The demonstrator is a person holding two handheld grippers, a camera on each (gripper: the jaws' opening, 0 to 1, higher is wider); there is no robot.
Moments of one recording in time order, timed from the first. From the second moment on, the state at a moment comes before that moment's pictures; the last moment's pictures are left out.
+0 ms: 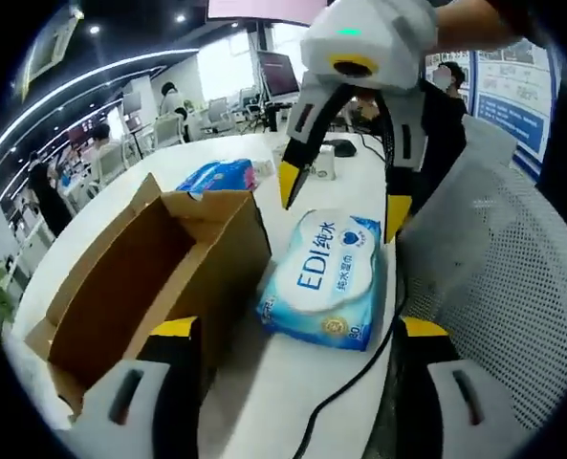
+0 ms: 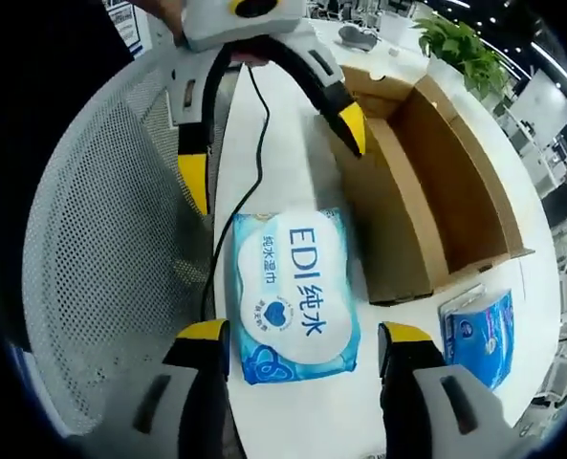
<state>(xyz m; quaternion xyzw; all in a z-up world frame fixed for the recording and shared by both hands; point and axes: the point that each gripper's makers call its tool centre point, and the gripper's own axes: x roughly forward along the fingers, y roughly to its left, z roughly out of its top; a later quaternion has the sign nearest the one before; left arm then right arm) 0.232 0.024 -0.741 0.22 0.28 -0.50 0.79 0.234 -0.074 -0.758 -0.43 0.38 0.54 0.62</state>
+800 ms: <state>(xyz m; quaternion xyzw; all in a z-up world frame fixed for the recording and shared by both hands) 0.196 0.118 -0.688 0.08 0.28 -0.38 0.88 0.231 -0.039 -0.801 -0.47 0.41 0.54 0.56</state>
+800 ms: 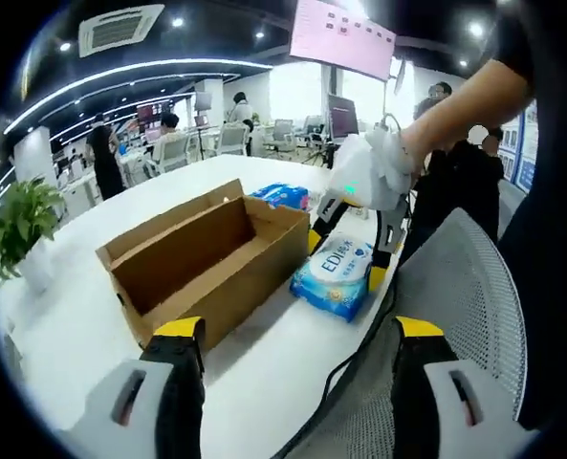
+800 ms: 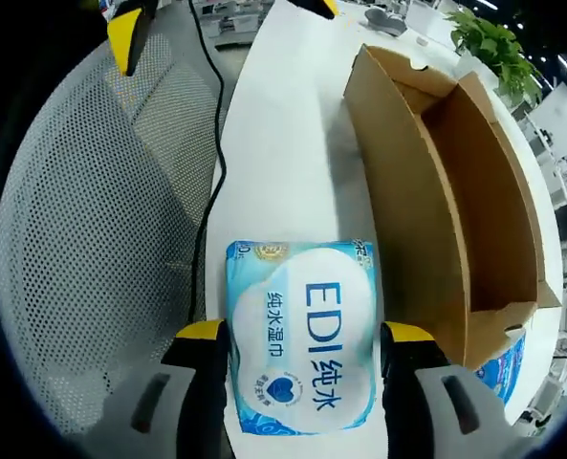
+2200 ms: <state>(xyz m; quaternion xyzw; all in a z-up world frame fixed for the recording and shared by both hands) 0.193 0.141 -0.670 0.05 0.26 -0.29 0.92 0.236 -0.089 -0.812 -0.51 0.43 0.54 0.53</state>
